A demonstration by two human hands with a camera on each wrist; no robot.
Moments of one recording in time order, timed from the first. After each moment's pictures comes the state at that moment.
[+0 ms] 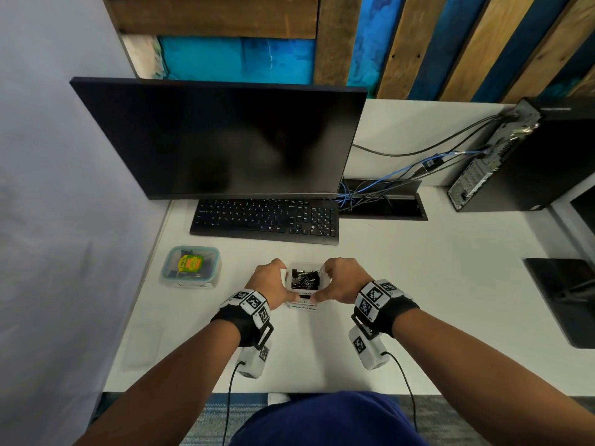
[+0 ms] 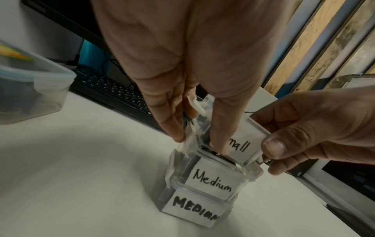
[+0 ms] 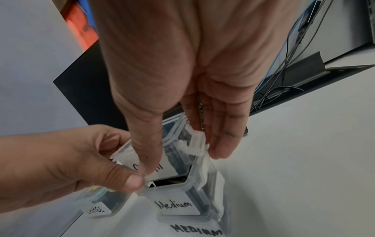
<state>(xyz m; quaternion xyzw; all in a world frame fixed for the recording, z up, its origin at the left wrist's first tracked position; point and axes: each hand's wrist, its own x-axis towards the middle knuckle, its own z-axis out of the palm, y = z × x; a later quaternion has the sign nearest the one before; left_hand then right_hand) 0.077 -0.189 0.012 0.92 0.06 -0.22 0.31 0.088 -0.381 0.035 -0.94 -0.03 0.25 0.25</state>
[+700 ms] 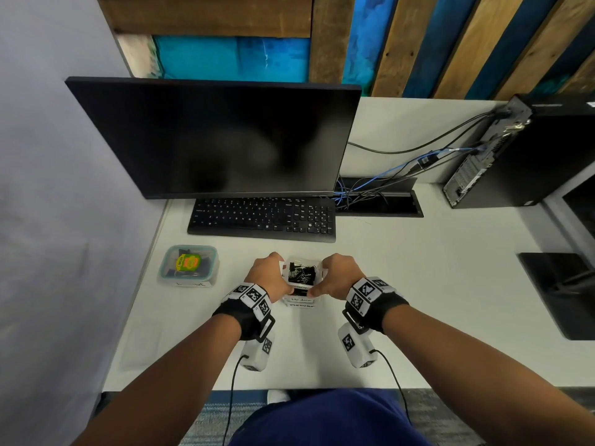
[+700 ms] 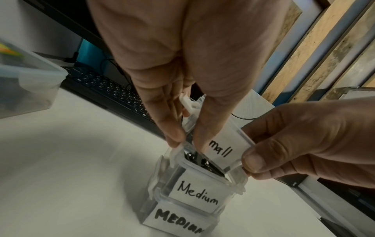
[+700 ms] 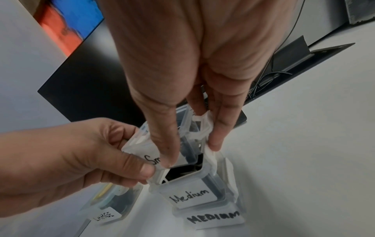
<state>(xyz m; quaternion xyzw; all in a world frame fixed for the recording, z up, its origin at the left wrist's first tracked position) 0.080 -0.194 0.026 0.93 0.06 -0.21 0.28 0.085 -0.374 0.037 -0.93 0.03 0.25 0.27</state>
